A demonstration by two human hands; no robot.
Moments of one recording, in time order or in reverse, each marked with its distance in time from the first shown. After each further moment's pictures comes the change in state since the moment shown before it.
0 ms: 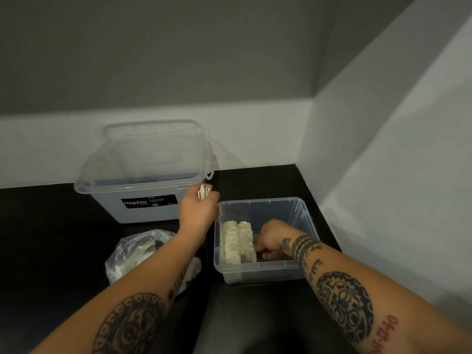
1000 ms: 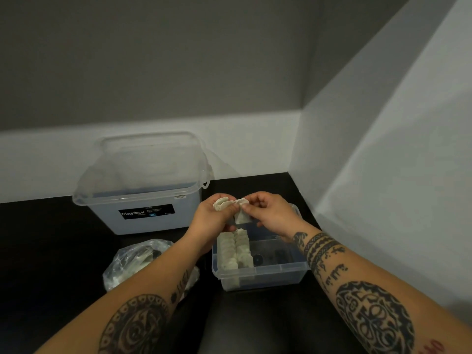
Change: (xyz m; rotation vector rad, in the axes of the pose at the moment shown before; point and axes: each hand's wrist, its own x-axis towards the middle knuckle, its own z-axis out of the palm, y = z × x) left_hand -0.014 0.009 0.008 -0.088 -0.444 -0.002; right_hand -0.067 -0.024 -0.030 0.469 0.229 -0.627
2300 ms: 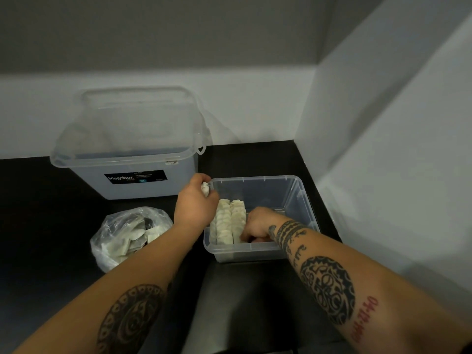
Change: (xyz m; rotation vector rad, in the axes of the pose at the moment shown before) left_hand 0.012 -0.053 -0.014 0.639 0.390 0.022; right_hand 0.035 0.087 0.036 -0.647 -0.350 0.555
